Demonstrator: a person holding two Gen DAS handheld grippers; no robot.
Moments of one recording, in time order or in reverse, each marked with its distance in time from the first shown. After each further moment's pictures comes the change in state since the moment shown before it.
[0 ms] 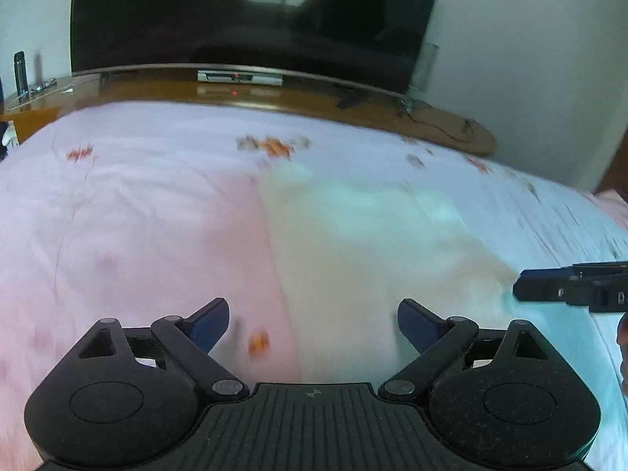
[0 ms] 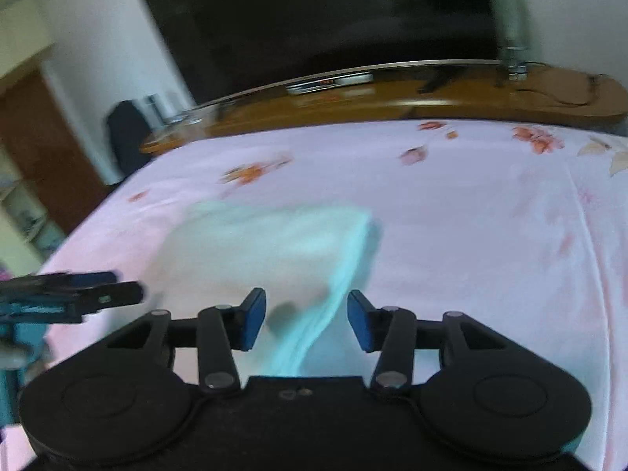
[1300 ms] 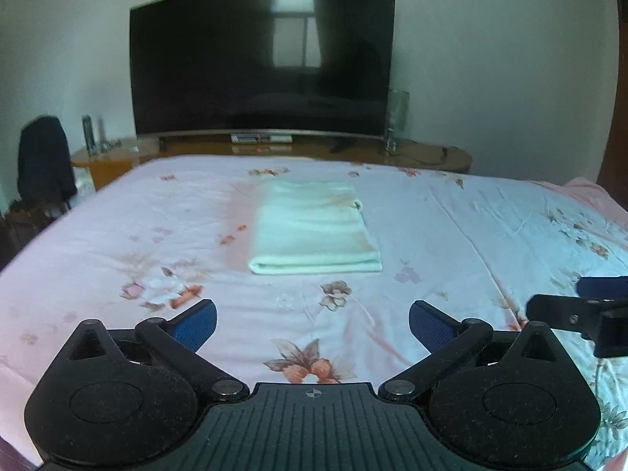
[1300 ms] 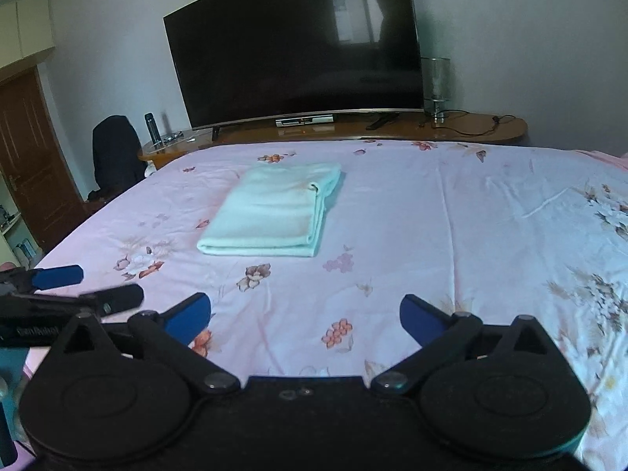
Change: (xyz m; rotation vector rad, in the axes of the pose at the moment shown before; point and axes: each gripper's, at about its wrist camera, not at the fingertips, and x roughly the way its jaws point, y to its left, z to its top) left arm -0.296 -0.156 -0.167 0.052 -0.207 0.180; right arm -0.276 0.144 -0.205 -0.022 -0.179 -0.265
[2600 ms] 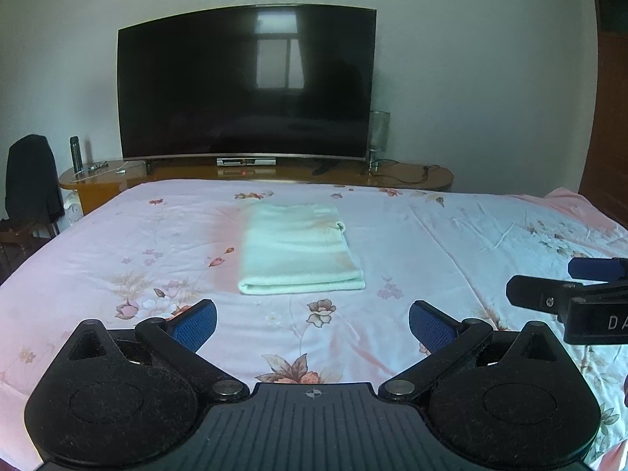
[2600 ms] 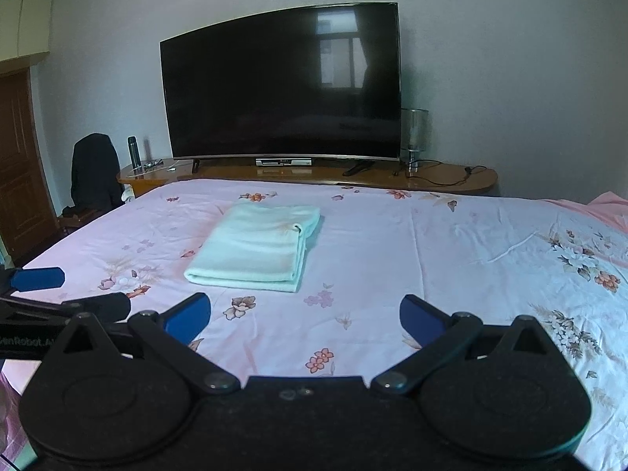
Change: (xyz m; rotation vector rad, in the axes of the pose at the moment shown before) left arm -0.017 -0.003 -0.001 0.014 -0.061 -0.057; right arm -0.019 0.029 -0.002 -0.057 -0.139 -0.109
